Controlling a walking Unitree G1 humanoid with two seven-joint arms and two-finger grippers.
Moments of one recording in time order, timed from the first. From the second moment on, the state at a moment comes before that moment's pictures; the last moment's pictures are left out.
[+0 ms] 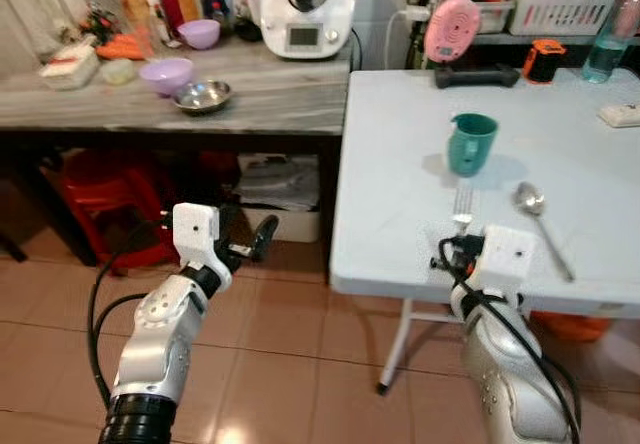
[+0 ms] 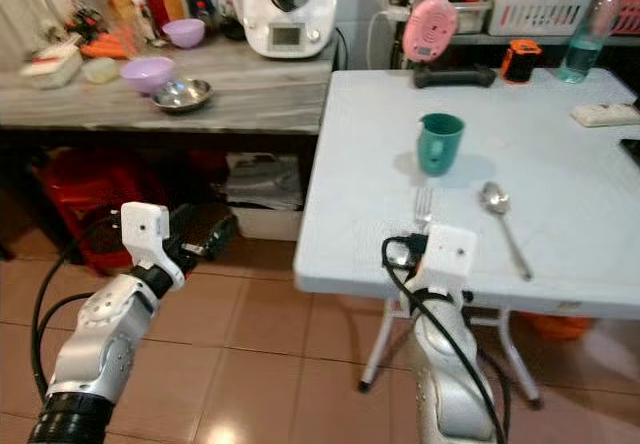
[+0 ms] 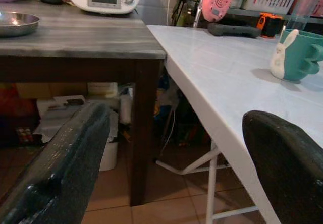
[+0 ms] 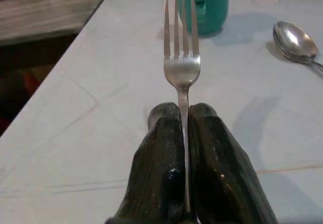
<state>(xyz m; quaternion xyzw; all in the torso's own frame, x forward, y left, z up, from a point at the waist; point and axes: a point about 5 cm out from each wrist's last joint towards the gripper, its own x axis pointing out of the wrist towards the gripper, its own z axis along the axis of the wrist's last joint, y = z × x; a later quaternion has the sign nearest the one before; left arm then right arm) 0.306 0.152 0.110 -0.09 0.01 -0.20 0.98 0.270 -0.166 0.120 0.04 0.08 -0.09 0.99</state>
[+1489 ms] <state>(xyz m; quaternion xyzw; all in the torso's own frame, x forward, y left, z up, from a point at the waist) 0.313 0.146 0.111 -0.07 0.00 -0.17 0.98 0.269 -0.178 0.106 0.01 0.08 -0.10 0.99</state>
